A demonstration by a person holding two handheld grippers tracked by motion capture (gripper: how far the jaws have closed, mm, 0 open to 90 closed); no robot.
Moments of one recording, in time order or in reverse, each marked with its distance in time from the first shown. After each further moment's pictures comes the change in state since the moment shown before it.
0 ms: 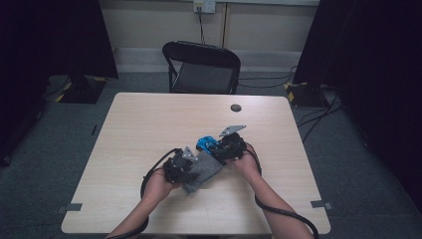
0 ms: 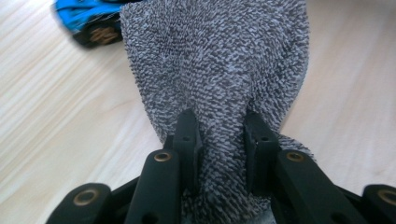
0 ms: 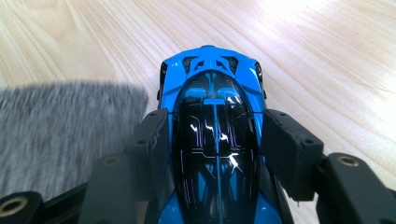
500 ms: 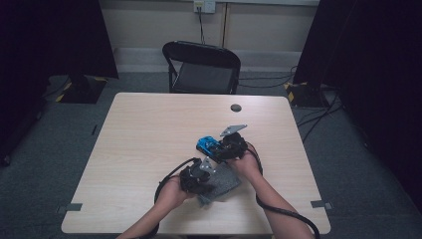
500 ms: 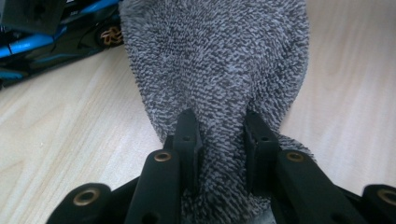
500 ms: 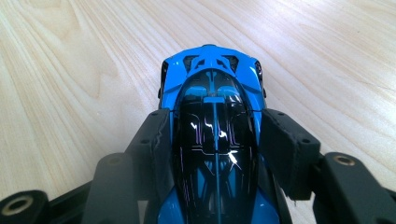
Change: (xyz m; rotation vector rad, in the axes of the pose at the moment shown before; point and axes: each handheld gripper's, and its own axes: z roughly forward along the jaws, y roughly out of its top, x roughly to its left) left arm -0.031 0.015 0.022 0.008 -0.130 0.079; right arm -0.002 0.000 -0.002 0.006 0.015 0.005
